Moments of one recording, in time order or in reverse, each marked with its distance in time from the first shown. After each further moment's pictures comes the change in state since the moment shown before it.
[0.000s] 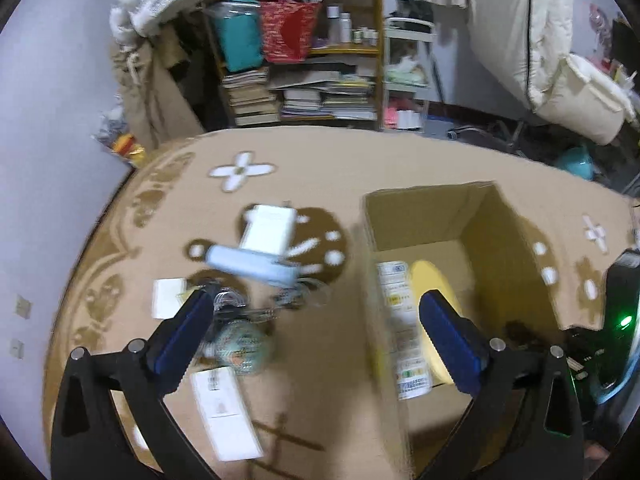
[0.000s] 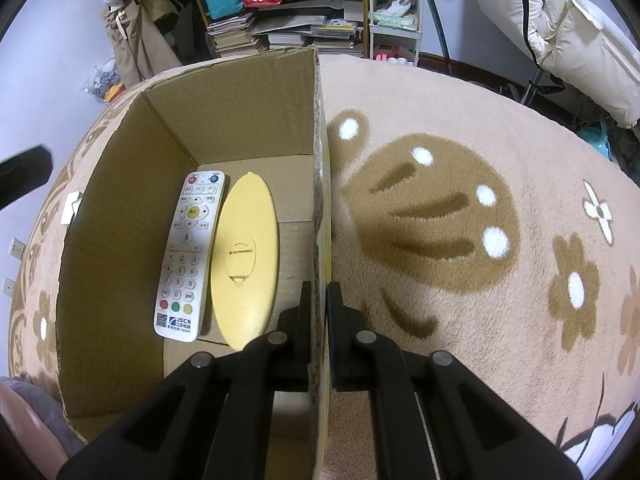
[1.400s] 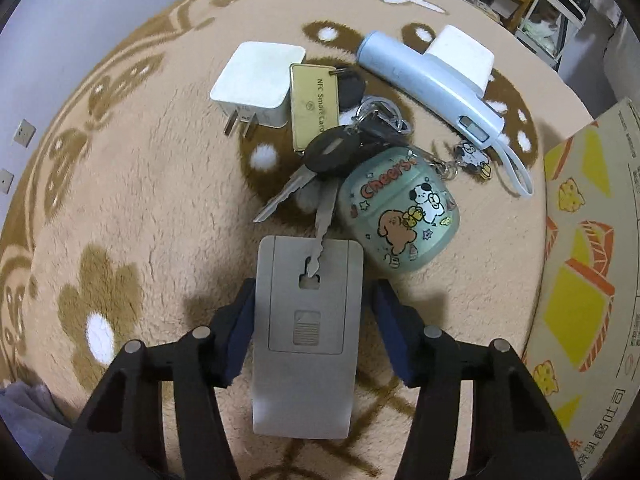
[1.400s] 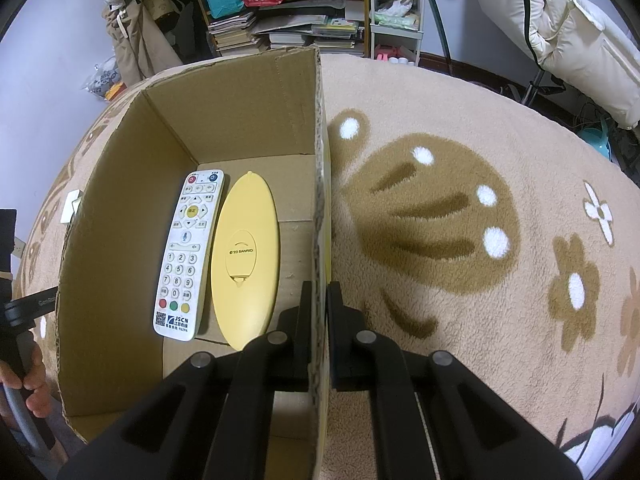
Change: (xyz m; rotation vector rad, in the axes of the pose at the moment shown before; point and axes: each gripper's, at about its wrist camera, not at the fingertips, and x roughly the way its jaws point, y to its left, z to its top) left arm 0.114 0.109 -0.105 -0.407 0.404 0.055; right arm -0.001 -0.001 0.000 -0.001 0.000 0.001
